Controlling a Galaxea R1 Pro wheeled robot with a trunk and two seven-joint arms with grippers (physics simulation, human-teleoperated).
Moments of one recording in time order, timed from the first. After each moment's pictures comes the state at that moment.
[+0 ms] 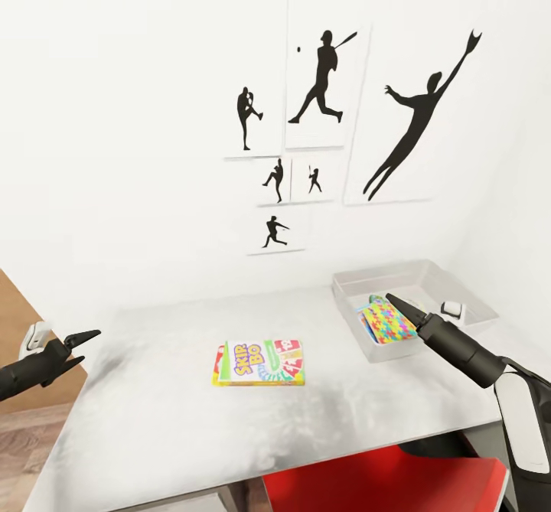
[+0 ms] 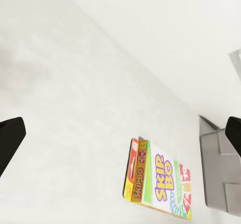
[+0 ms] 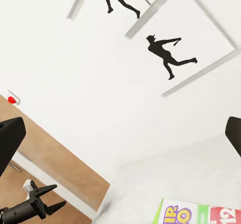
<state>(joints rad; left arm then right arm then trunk) -0.47 0.46 0.52 -1.02 0.68 0.98 -0.55 -0.37 -0.12 -0.41 -1.55 -0.67 0.79 0.84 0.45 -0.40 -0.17</state>
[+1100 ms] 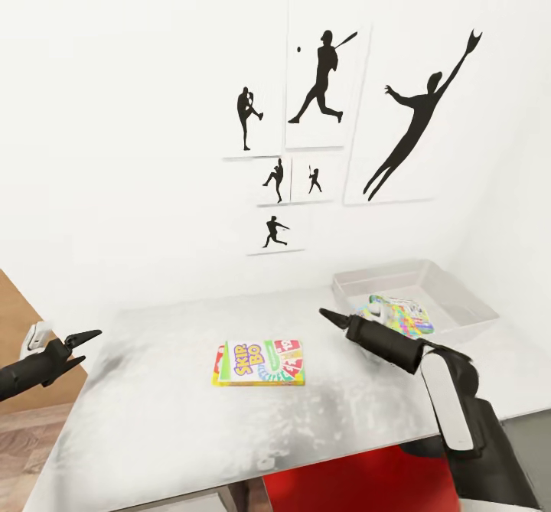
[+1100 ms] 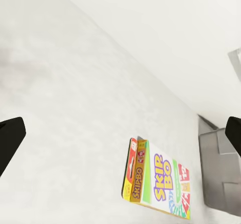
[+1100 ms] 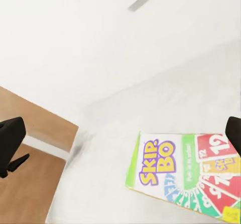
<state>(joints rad) -0.47 0.46 0.52 -1.02 0.68 0.98 -0.55 -0.43 -0.02 -0.12 -1.55 -0.60 0.90 0.42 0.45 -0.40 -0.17</state>
